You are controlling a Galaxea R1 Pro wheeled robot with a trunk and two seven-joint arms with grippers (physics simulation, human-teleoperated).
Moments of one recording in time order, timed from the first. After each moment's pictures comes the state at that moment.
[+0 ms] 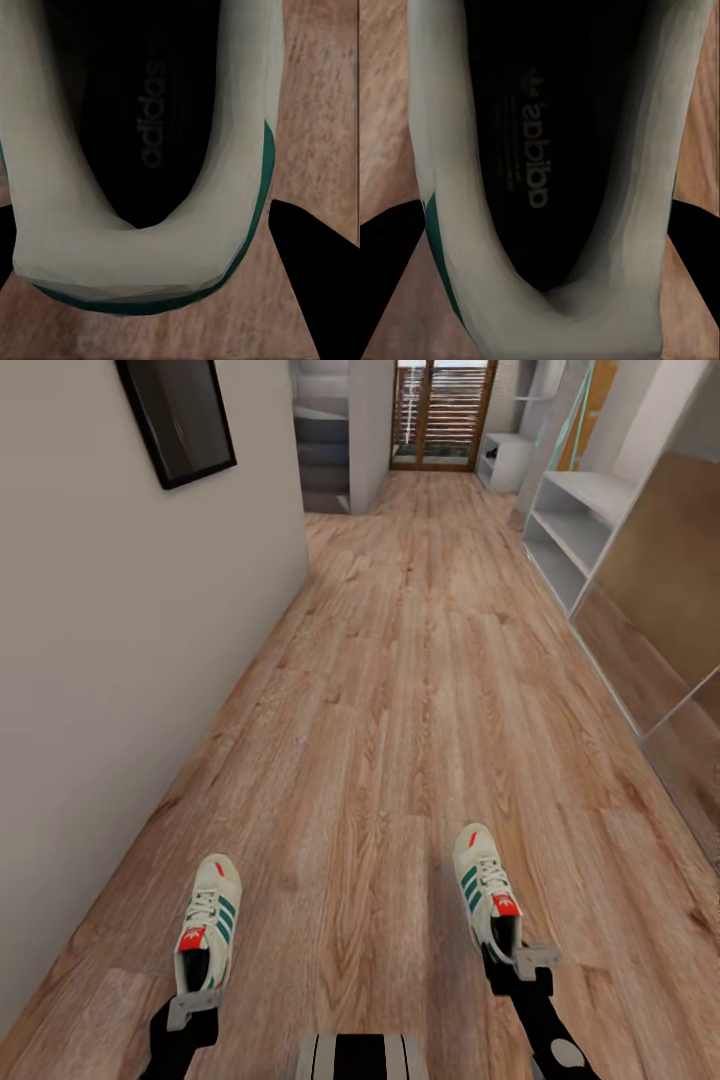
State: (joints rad) left arm -0.25 0.04 0.17 -0.55 -0.03 -0.37 -0.03; right arm -0.35 -0.04 -0.16 -0.55 0.16 -0.41 0.00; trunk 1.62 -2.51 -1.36
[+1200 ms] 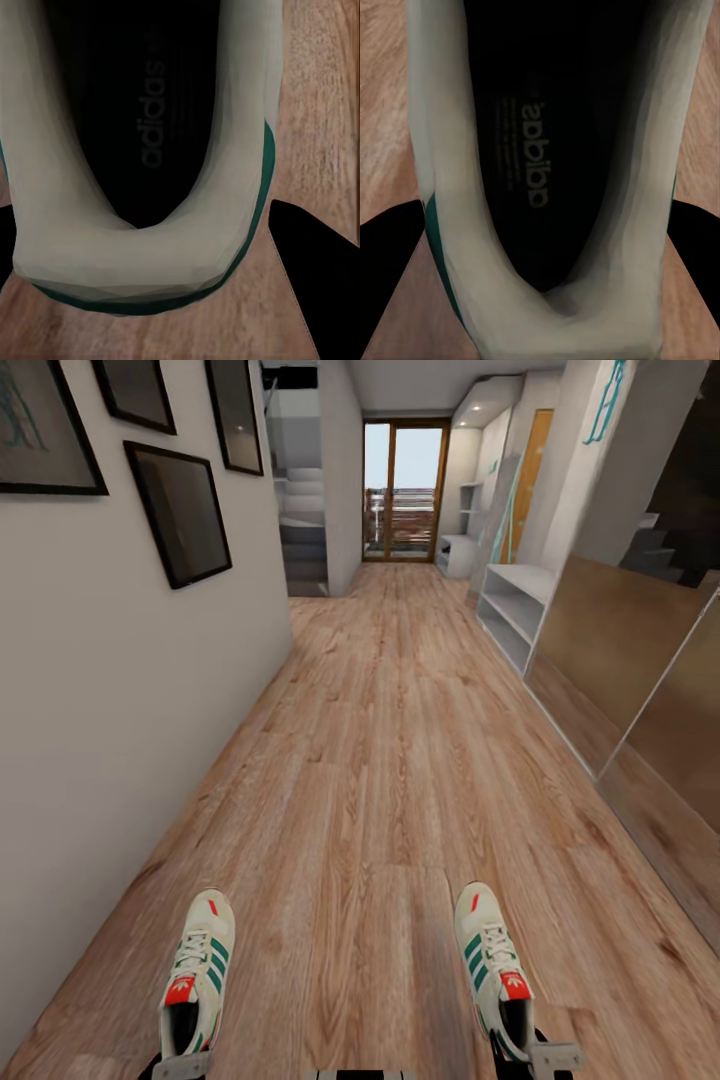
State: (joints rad) left arm -0.13 0.03 0.18 -0.52 -0.04 -0.49 -0.03; right arm -0.17 -0.03 -0.16 -0.45 0.15 -0.59 0.01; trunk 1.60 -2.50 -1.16
